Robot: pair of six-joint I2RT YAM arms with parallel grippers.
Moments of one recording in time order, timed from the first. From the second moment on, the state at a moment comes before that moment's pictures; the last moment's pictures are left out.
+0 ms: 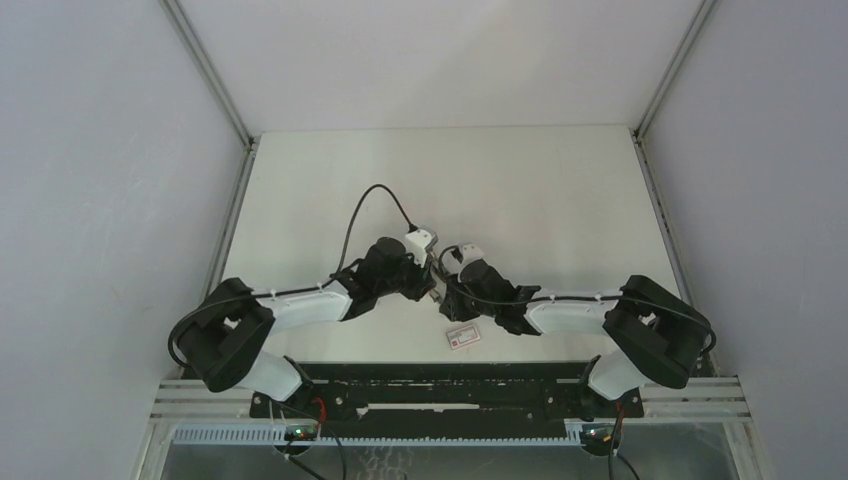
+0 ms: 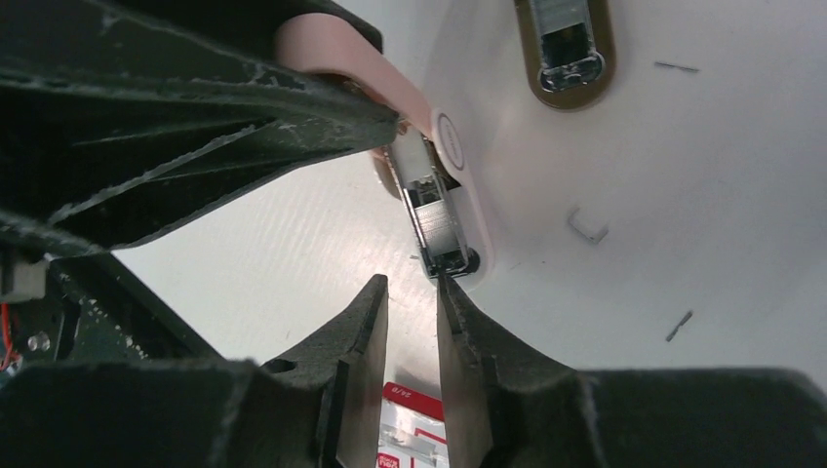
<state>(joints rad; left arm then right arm) -0.75 1.46 0.61 0.25 0.13 -0.20 0.92 1.48 0.58 0.17 0.01 0.61</state>
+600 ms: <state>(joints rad) -0.92 1.46 0.67 0.13 -0.08 -0.21 0.93 1.51 0.53 0.31 0.07 0.57</state>
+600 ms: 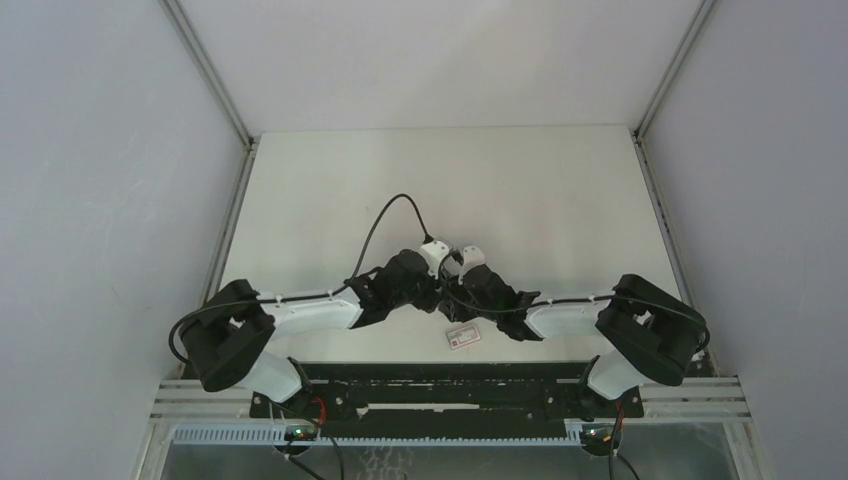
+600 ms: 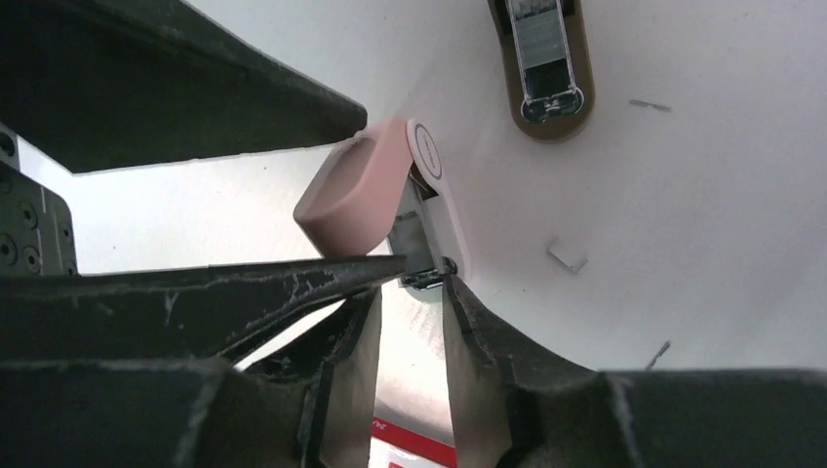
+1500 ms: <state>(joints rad) -0.77 1.53 0.73 0.18 0.30 -0.27 0.81 0.89 0.35 0.09 -0.02 0.43</state>
